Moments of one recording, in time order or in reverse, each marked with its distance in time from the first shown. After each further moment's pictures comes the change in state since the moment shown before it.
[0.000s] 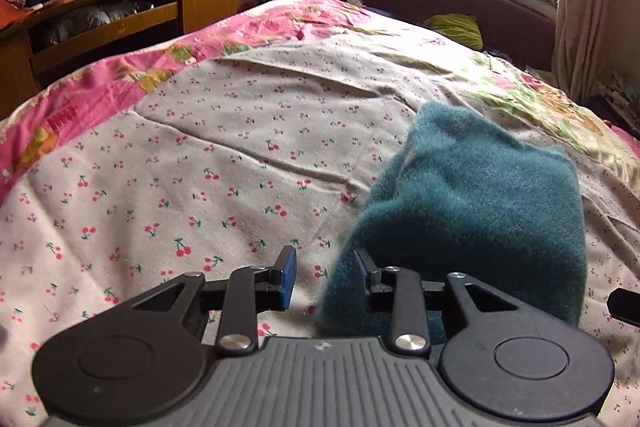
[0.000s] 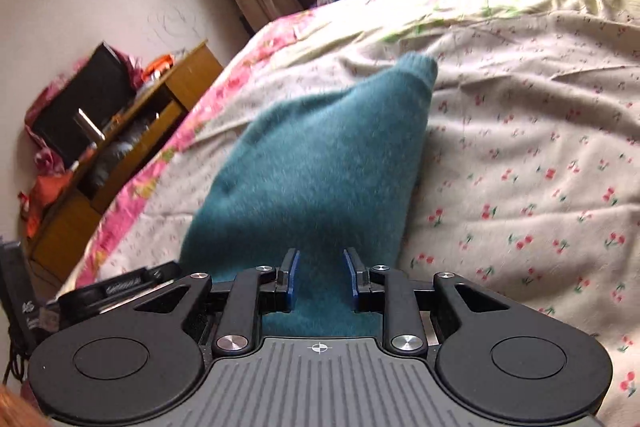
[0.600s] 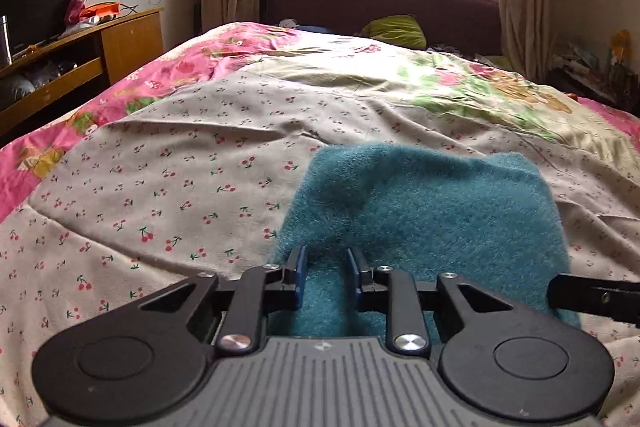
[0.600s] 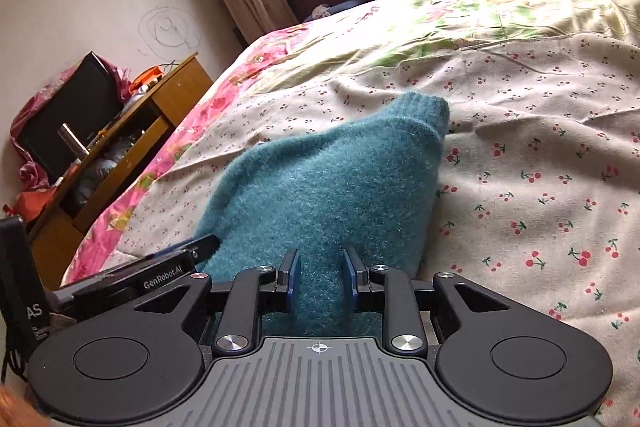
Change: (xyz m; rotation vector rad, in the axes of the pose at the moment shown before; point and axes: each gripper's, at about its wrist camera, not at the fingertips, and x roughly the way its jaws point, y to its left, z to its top) left arm 0.091 -0.078 0.039 0.178 -0.058 -0.080; right arm 0.079 -0.004 0.044 -0.044 -0.009 -0.023
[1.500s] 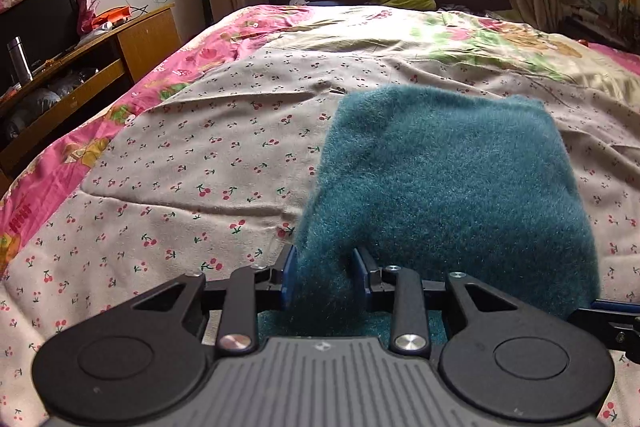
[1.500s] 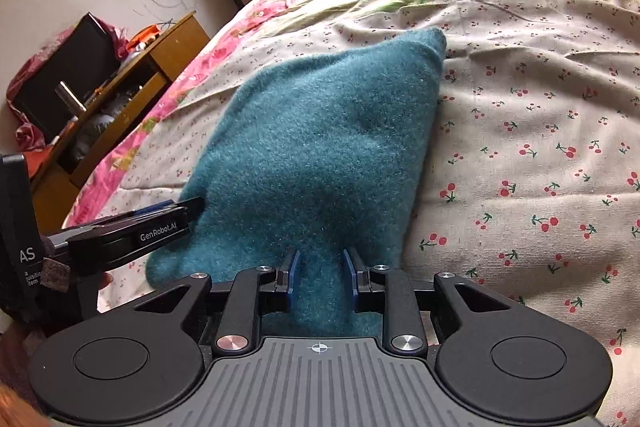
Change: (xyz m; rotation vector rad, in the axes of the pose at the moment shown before) left arm -0.044 0.002 -0.026 0.124 0.090 0.091; right arm -0.039 0.026 -0.060 -0.008 0.103 -0.054
